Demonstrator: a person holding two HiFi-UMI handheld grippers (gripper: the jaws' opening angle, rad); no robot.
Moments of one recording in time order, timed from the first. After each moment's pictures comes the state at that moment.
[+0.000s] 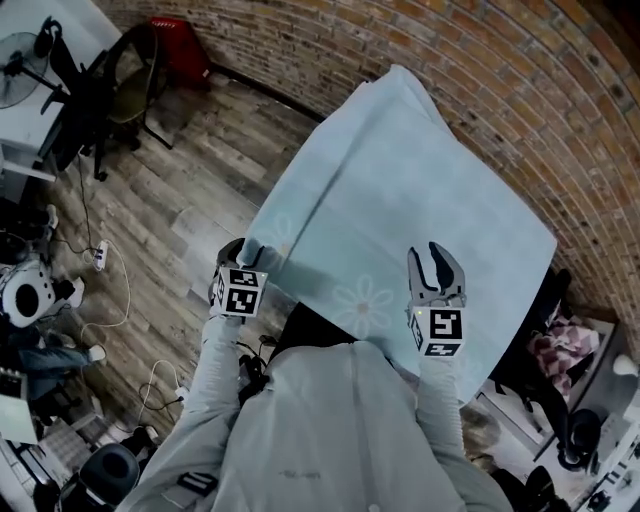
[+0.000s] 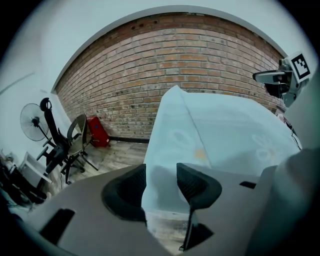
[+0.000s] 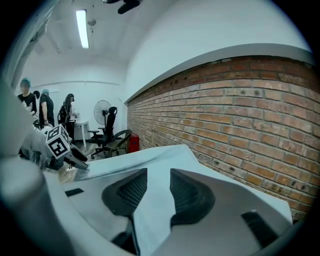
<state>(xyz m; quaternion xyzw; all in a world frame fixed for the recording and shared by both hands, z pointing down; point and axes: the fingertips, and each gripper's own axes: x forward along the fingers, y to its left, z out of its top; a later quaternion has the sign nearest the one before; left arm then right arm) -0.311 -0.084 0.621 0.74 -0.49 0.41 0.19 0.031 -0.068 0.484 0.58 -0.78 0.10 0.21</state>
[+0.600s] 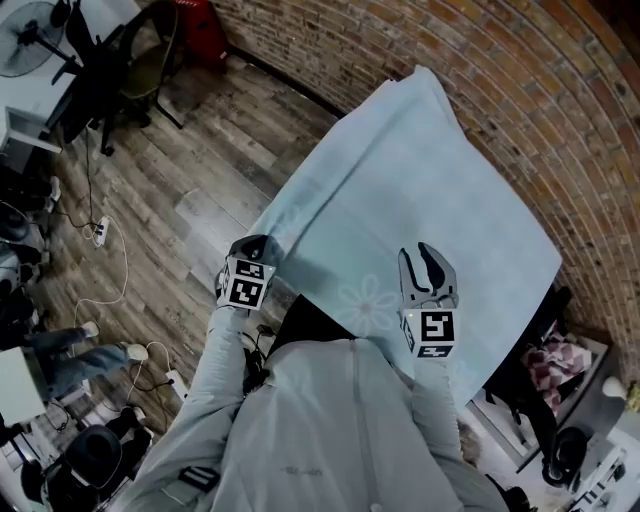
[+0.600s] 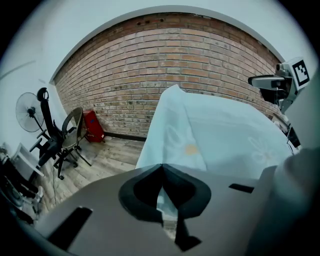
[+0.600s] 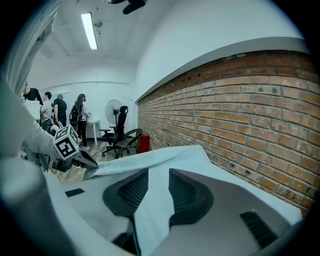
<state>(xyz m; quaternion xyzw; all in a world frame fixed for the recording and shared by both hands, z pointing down) -0.308 -0.081 0.634 0.76 -0.48 0.39 0.22 -0.016 -0.077 0.494 0.52 -0.82 0.09 0.22</state>
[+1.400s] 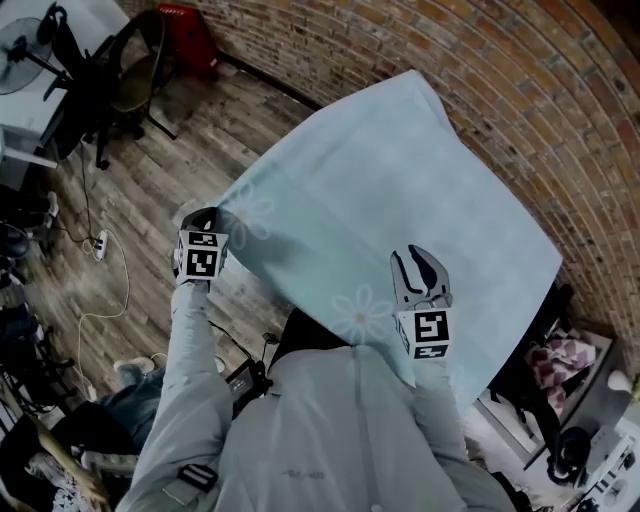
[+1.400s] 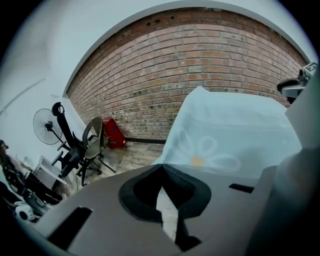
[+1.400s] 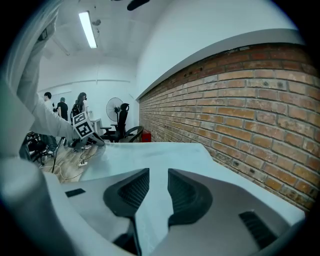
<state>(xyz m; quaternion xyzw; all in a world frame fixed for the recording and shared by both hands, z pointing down) -0.412 -0.174 0.596 0.70 -0.55 0.43 0.17 -0.022 -0.092 0.507 0.51 -0.82 0.10 0.23</state>
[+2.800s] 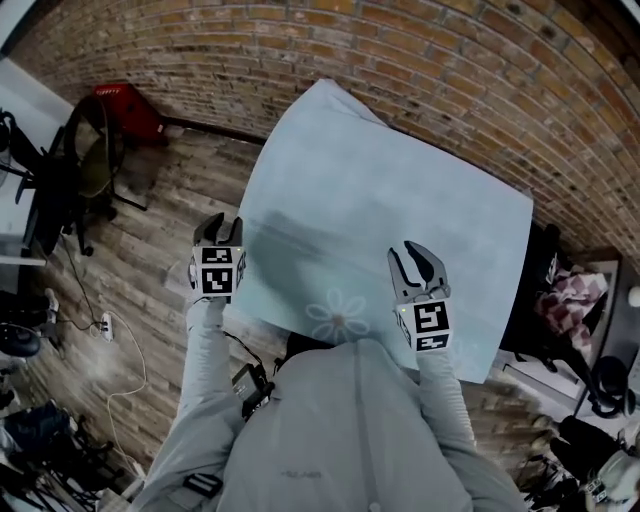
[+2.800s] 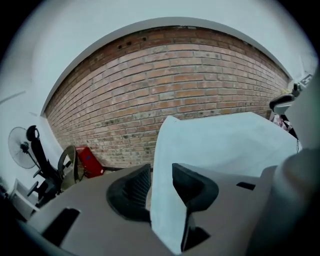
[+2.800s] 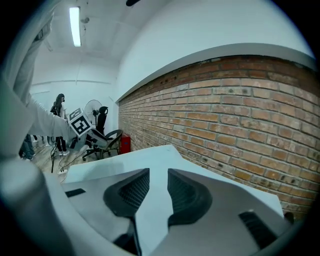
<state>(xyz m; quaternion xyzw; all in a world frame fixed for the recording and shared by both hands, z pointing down) -0.253 -0.231 0.539 0.80 -0.47 0.36 0.10 0.057 -0.070 0.483 0.61 -0.75 0.11 0.21</state>
